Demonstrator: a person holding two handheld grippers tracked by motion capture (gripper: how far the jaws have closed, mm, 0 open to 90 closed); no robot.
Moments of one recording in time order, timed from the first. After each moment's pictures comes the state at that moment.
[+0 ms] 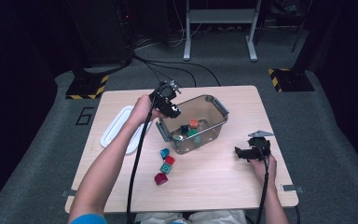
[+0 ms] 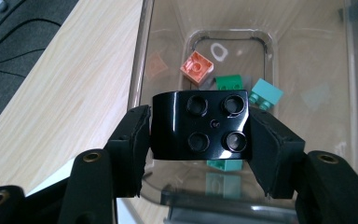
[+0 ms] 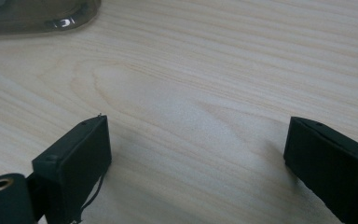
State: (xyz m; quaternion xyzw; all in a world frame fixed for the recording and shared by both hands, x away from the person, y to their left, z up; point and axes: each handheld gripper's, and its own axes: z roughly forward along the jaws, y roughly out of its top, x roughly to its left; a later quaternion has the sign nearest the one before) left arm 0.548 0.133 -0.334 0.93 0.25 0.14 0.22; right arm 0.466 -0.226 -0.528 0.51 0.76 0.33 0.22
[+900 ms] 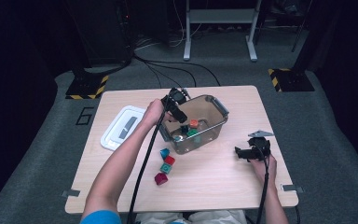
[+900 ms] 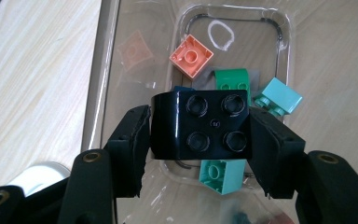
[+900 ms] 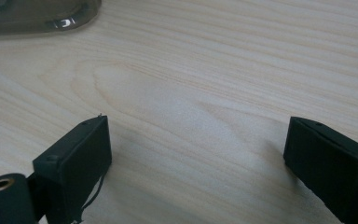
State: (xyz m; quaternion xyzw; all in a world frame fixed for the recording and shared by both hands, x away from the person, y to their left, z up) left arm 0.575 0.104 -0.380 0.94 0.28 0.10 0.18; right arm 0.466 -0.226 -0.528 0.51 0.76 0.33 0.22
